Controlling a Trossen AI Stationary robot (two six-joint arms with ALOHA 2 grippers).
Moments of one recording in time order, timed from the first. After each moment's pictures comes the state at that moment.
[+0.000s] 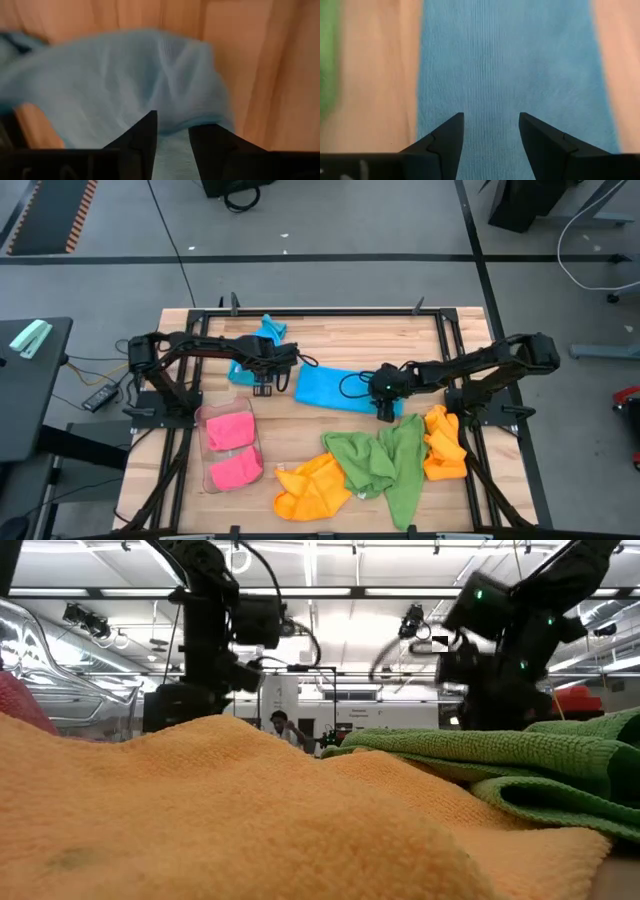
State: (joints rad) left arm 0.26 1.68 1.06 -0.84 -0.30 0.31; right arm -0.08 1.38 0.53 -0.15 0.06 0.08
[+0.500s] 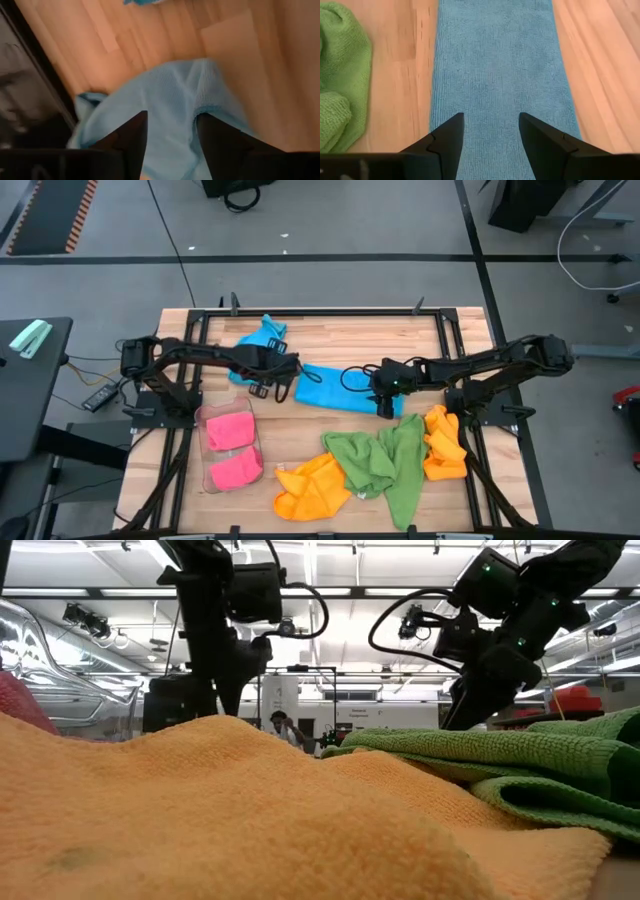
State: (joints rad) left arm 0.15 1.64 1.06 -0.78 -0.50 0.64; right arm -0.08 1.28 0.54 -0.13 0.08 0.08
